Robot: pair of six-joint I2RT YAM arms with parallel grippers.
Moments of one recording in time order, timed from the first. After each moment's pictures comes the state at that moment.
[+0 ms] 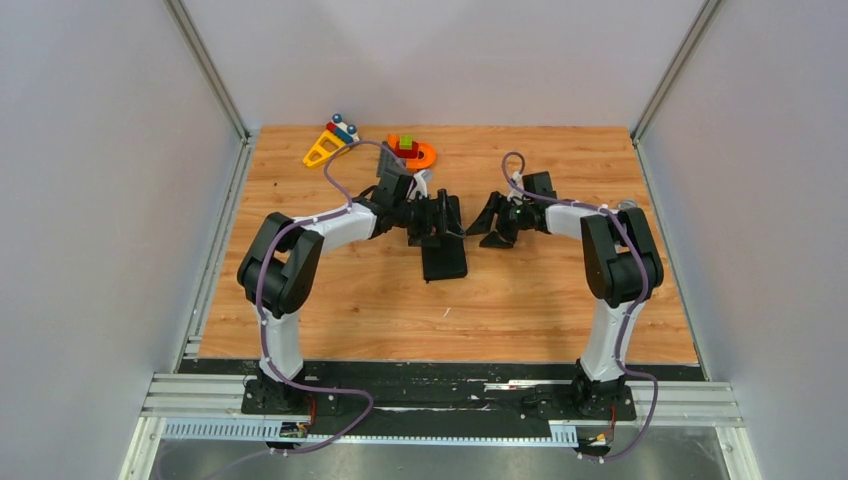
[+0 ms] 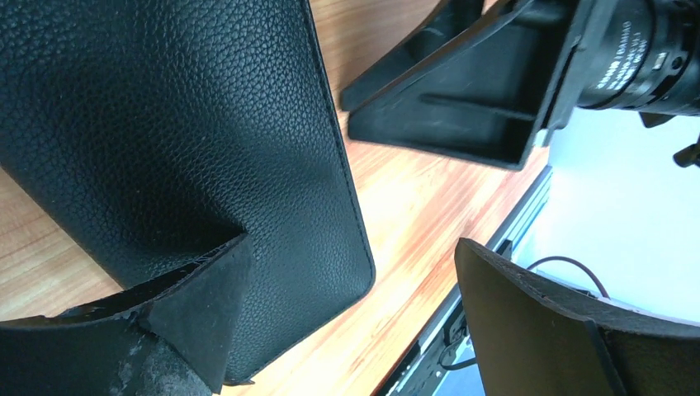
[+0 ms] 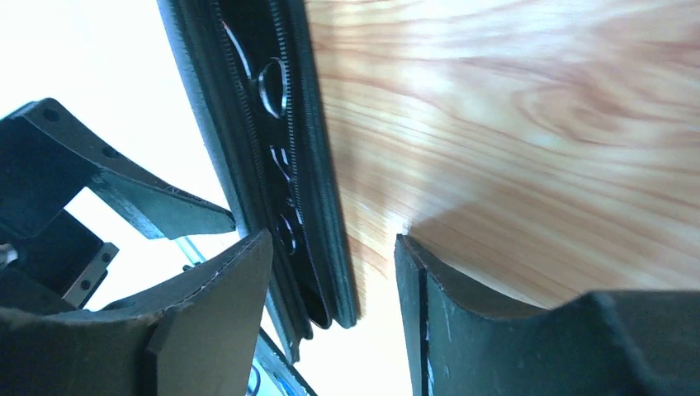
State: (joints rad) left arm -0.54 1.92 1.25 -0.07 0.56 -0.71; right arm 0.22 1.98 1.16 -0.12 -0.67 0.64
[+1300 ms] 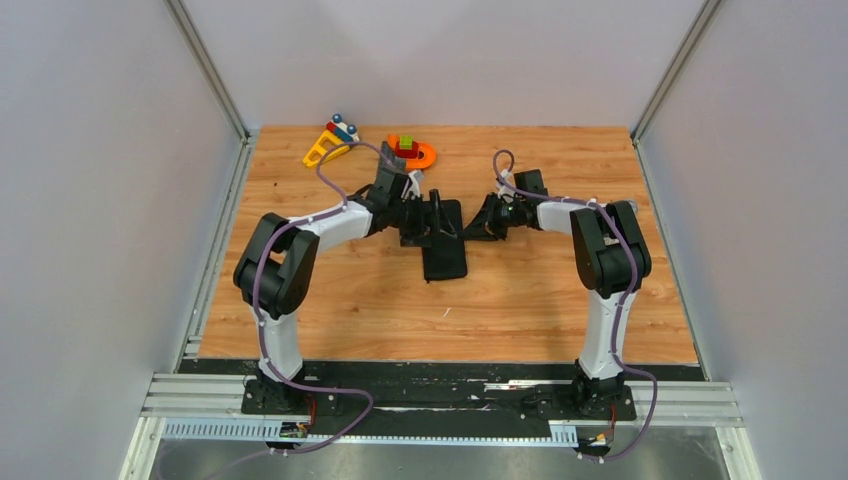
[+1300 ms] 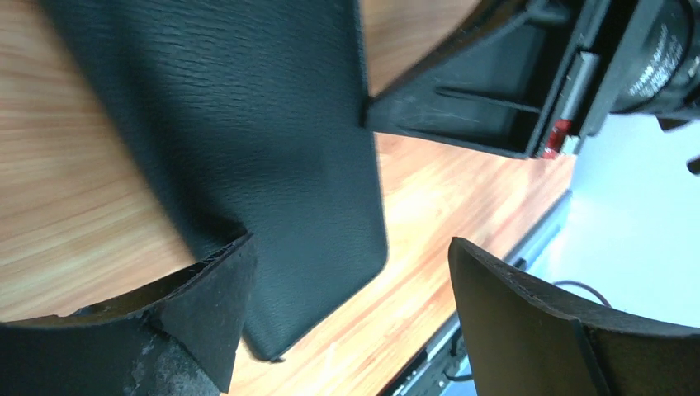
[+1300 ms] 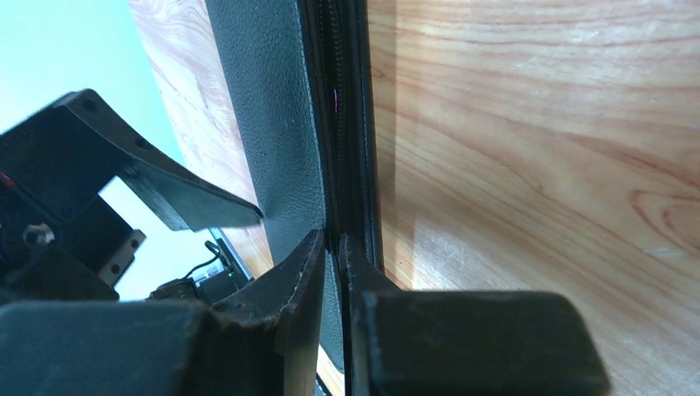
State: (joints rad) left arm -0.52 1.93 1.25 -0.12 0.51 -0.72; right arm 0.23 2.06 1.22 -0.06 -0.78 0.67
